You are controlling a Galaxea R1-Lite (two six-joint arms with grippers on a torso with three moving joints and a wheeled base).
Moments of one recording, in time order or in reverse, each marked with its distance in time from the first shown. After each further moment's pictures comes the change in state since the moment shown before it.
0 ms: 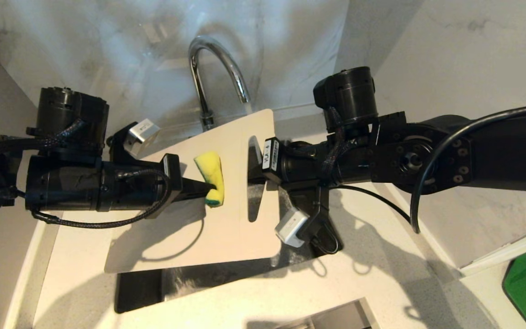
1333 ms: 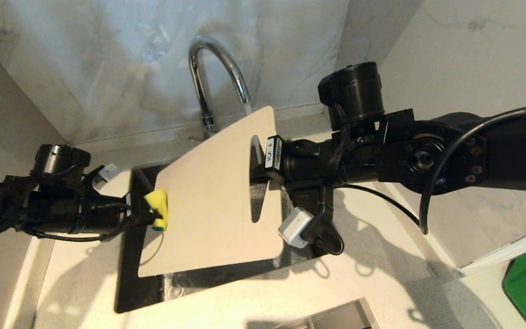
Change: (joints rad) left arm 0.366 0.119 0.173 -0.035 -0.105 0.204; right arm 0.000 -0.022 0.017 -0.002 0.007 -0.001
